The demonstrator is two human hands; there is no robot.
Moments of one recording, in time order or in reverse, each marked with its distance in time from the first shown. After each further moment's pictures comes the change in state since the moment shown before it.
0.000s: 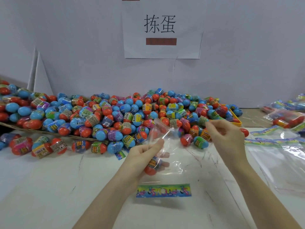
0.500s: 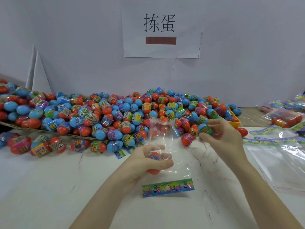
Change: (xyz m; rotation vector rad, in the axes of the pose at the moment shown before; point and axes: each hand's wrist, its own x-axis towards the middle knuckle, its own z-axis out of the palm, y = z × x) left_hand 0.000 -0.002 -0.008 0.155 -0.104 -0.028; right_hand 0.005 0.018 -0.002 -0.106 -0.103 -0.017
